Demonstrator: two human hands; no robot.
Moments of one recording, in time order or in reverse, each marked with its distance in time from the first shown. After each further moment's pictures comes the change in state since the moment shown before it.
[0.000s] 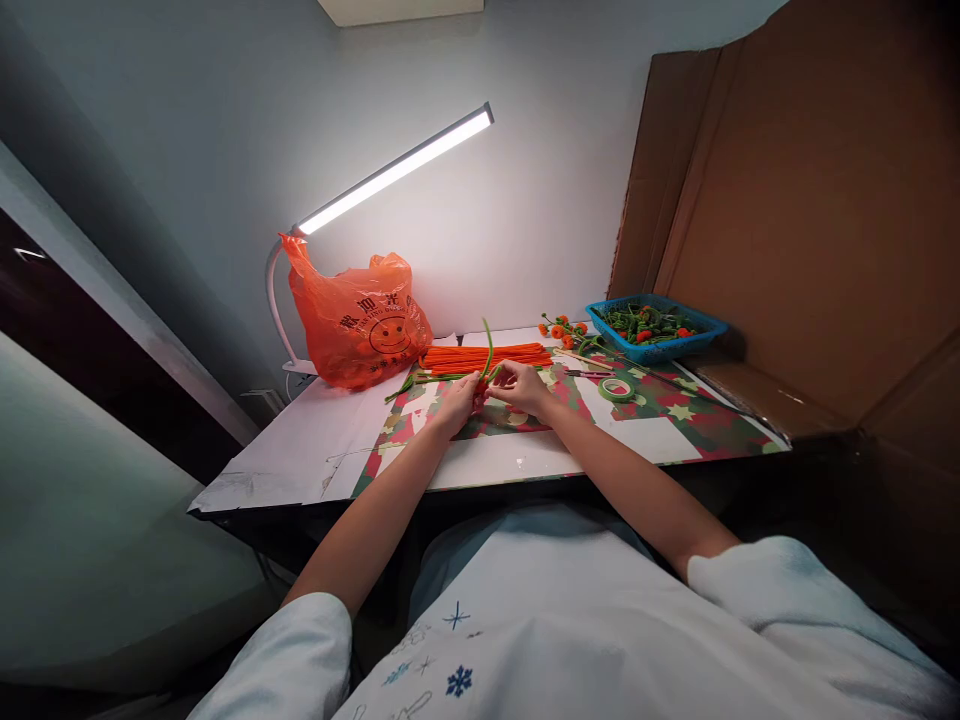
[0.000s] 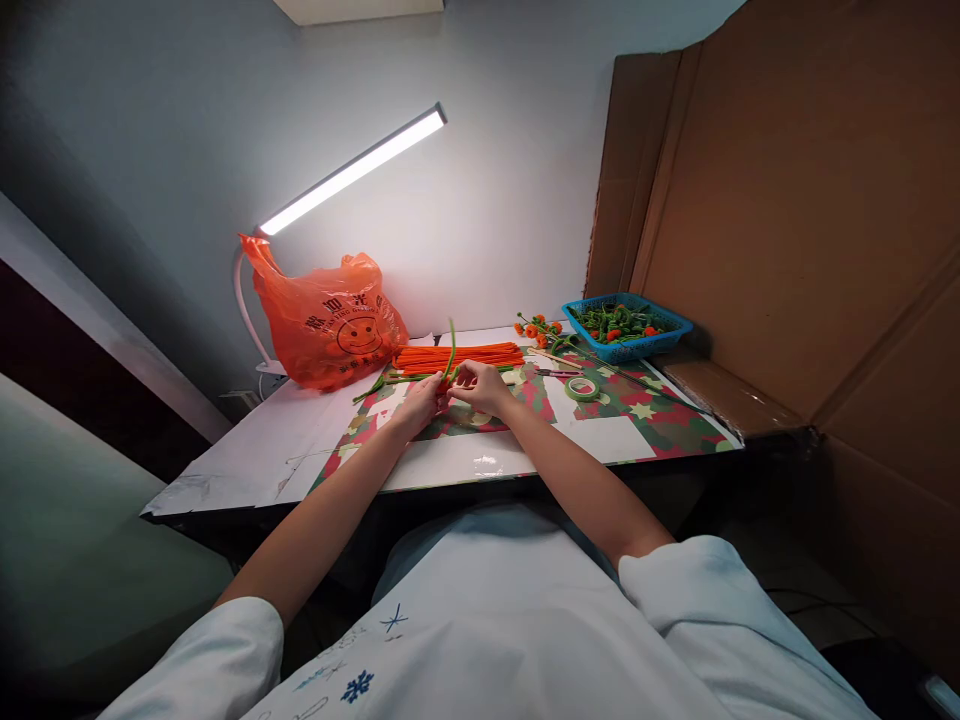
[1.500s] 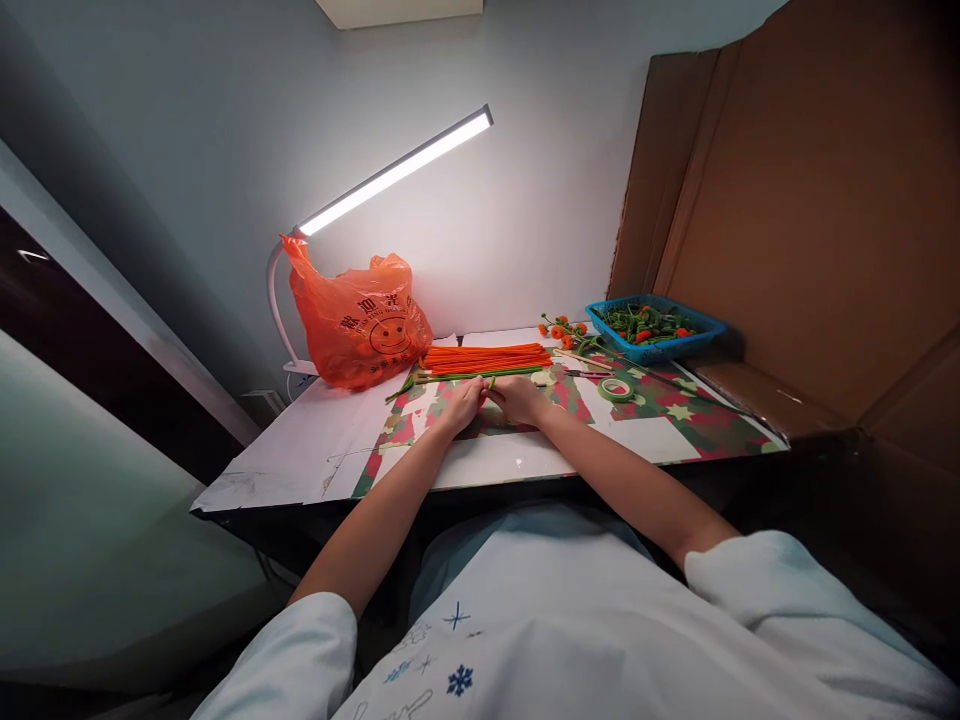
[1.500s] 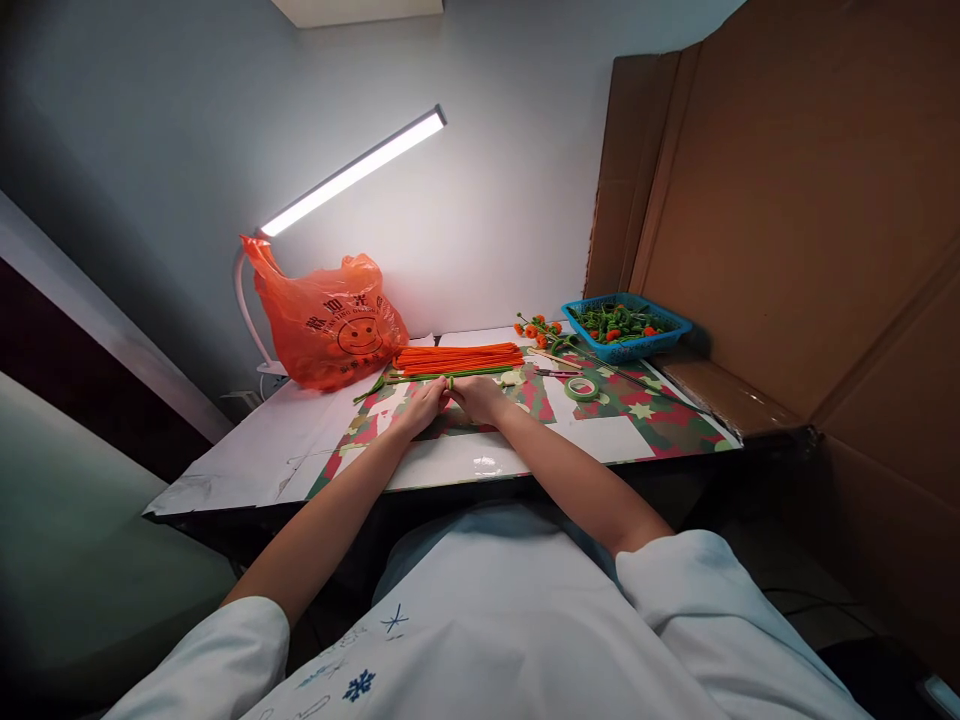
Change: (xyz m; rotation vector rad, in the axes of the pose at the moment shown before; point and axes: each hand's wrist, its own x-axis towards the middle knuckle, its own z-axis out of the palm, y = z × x) left_hand -0.003 0.000 -0.002 0.417 0.006 0.220; right_hand 0.002 0.011 0.012 -0.497 -0.163 -0.213
